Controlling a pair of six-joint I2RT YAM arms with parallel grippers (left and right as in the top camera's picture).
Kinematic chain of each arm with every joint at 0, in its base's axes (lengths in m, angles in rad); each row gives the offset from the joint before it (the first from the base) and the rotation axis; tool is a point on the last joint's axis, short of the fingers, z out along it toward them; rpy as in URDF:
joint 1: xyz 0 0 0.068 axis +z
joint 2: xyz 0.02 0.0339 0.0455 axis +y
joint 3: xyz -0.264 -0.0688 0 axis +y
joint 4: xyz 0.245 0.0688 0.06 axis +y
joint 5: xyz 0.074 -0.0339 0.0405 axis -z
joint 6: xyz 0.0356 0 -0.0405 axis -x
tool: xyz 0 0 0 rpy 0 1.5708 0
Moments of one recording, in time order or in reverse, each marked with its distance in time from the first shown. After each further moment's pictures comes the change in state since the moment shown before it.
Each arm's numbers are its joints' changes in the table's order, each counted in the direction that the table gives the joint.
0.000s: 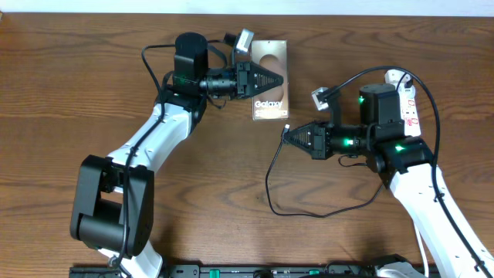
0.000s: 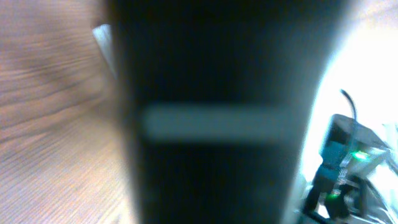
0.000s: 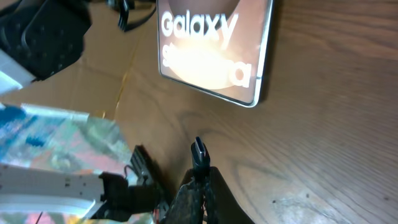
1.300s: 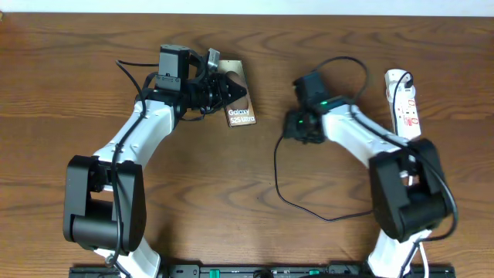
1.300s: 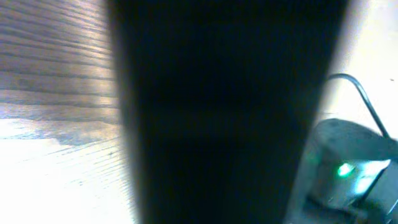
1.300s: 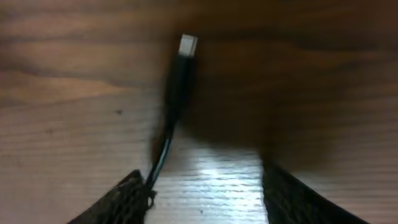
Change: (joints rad) left arm 0.106 0.000 0.000 0.512 -0.320 -0.257; right arm 0.171 0.664 -0.258 0.042 0.836 -0.249
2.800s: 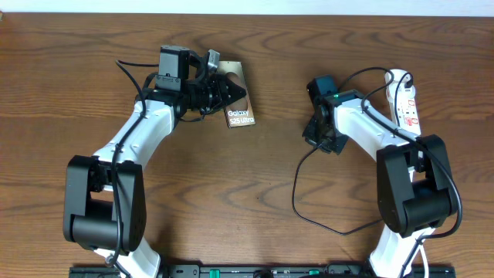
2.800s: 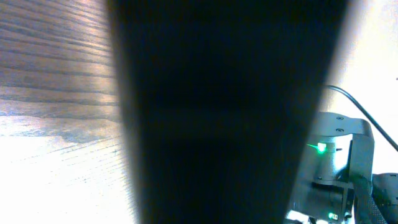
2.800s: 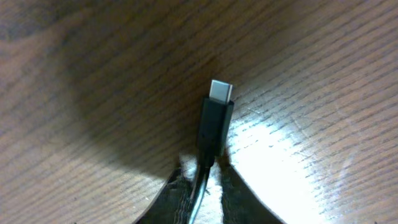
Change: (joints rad) left arm 0.000 0.000 0.000 0.014 -0.005 -0.010; right arm -0.090 0.014 -0.028 0.256 0.111 -0.305
